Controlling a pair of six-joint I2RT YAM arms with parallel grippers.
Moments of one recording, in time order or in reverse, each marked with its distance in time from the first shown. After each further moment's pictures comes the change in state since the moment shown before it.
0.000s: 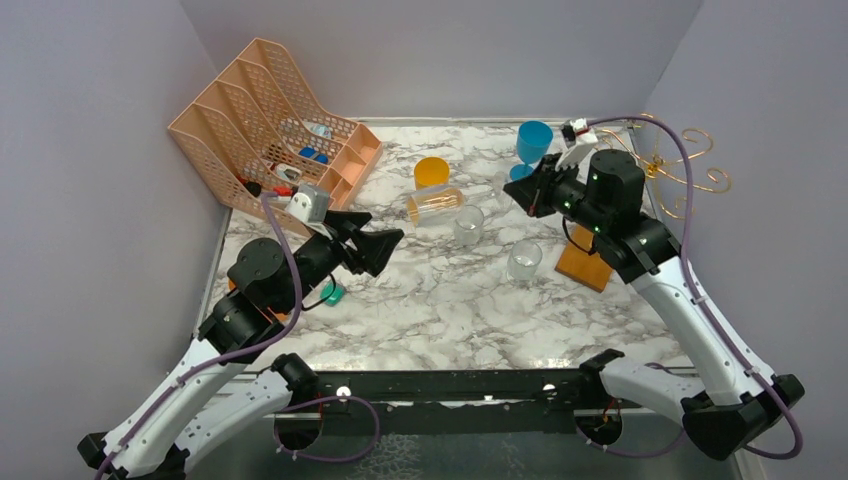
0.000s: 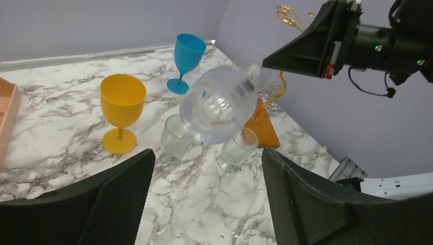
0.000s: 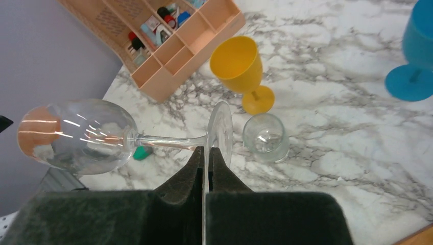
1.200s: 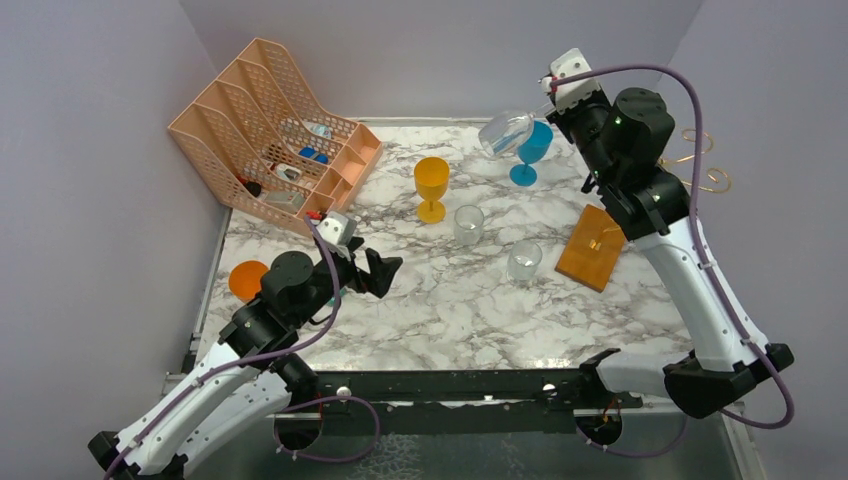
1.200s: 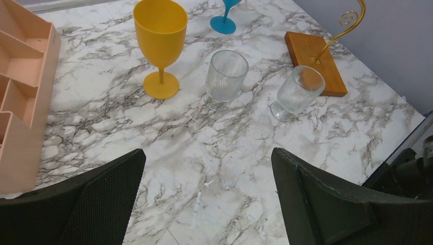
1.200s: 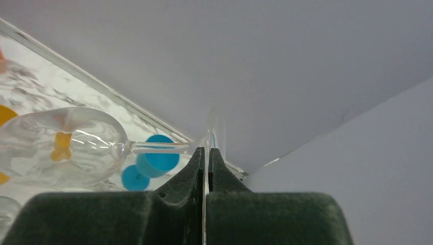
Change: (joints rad) left arm 0.000 -0.061 -0.221 -0.065 -0.068 0.139; right arm 0.000 0.186 0.435 0.049 0.437 -0.998
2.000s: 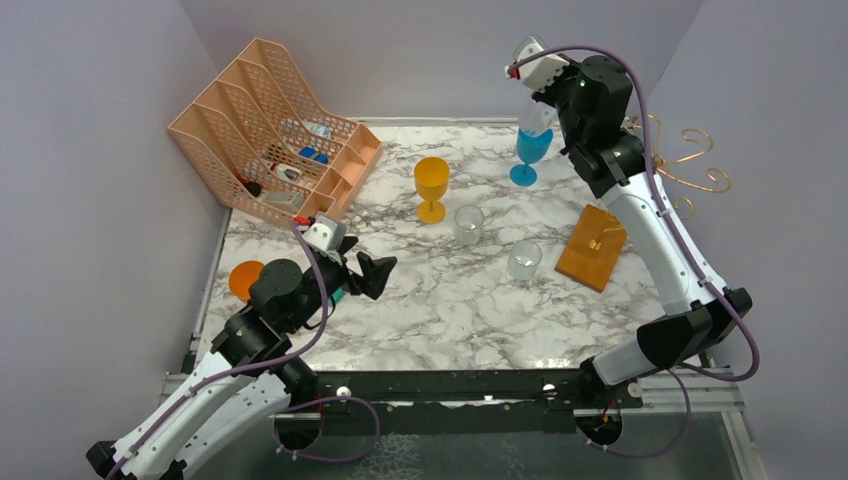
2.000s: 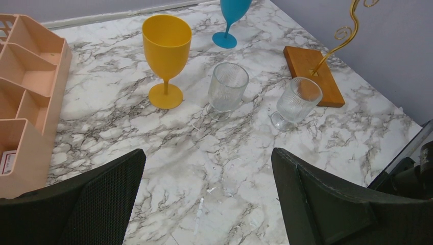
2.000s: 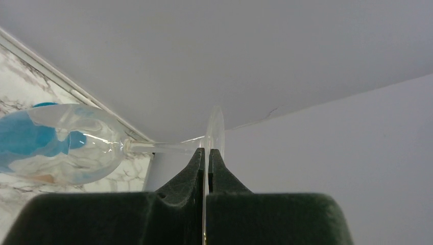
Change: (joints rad) left arm 0.000 -0.058 -0.012 0.006 -0.019 0.014; right arm -0.044 0.259 0.116 0.086 0.190 -0.462
